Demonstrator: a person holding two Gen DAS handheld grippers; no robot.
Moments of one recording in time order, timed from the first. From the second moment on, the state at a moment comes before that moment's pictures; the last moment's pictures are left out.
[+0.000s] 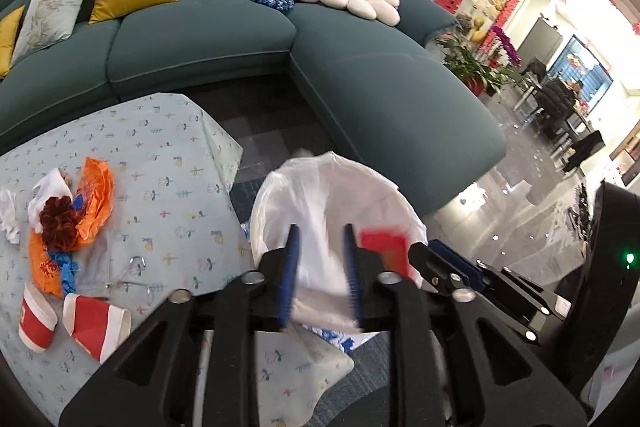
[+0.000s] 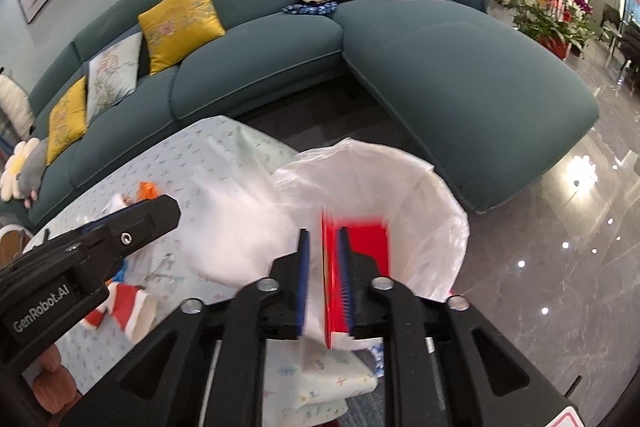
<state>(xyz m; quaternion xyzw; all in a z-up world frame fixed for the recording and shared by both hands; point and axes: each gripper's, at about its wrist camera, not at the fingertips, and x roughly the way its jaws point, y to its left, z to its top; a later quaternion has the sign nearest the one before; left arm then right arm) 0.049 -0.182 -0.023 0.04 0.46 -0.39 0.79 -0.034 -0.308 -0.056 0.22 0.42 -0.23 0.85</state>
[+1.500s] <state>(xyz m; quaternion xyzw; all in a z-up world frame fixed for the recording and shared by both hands) 0.114 0.123 -0.096 -0.04 0.52 -0.10 0.85 0.028 -0.083 -0.092 0.16 0.49 -0.05 0.86</state>
